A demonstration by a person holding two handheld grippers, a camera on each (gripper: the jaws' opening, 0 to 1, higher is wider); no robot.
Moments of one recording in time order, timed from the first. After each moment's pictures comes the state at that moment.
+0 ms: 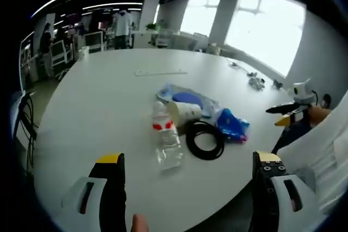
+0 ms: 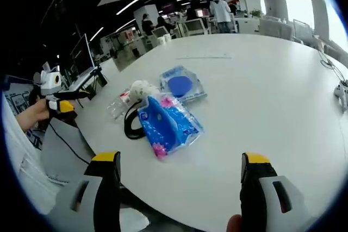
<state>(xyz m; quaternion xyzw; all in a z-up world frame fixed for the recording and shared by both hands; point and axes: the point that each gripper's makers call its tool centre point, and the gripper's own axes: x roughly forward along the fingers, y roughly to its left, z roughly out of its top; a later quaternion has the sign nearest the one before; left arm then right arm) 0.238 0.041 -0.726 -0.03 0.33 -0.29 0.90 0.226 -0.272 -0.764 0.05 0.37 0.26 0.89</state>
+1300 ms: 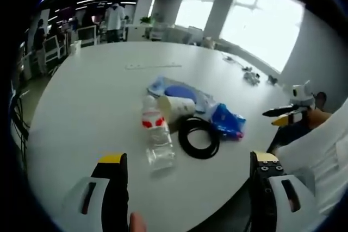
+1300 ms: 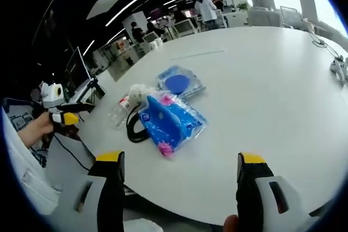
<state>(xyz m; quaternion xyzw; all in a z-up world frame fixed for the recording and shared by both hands) 0.246 0.023 -0.739 -0.04 0.35 -0.31 0.88 0.214 -0.267 -0.775 0.12 0.37 0.23 0.89</state>
